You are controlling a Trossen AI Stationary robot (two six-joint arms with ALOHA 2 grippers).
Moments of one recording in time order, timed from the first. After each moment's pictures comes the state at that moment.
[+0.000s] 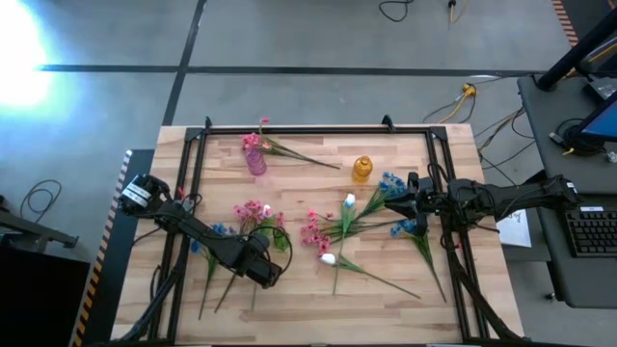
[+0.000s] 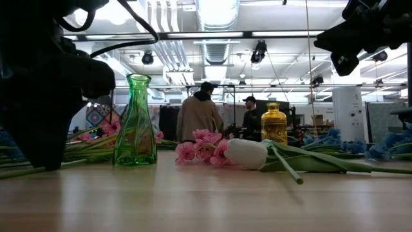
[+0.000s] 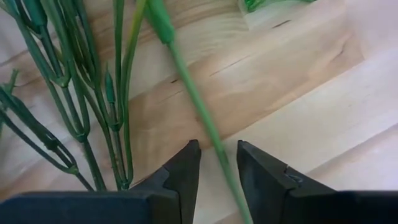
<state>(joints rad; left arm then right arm) -0.51 1.74 0.98 -0.68 -0.12 -1.58 0.09 0.46 0.24 0.03 0.11 0.34</state>
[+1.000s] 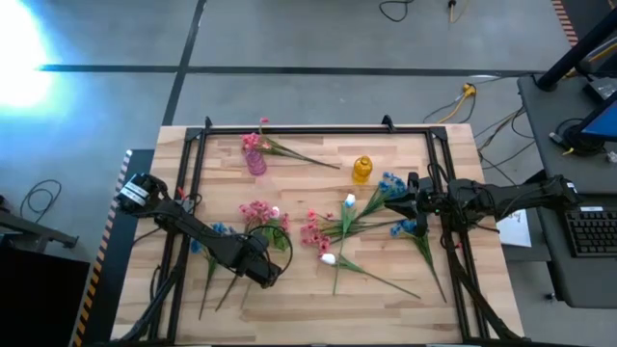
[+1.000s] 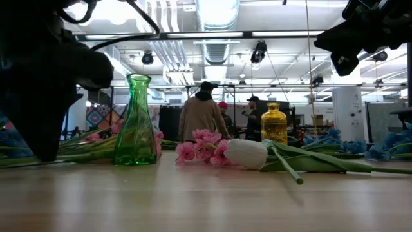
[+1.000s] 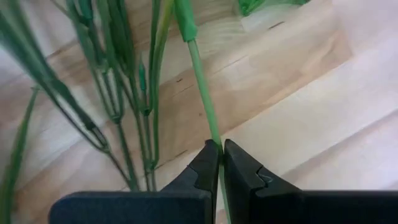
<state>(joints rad) -0.52 1.72 1.01 -0.75 -0.12 -1.55 0.09 0.46 0.24 0.03 0.11 0.34</state>
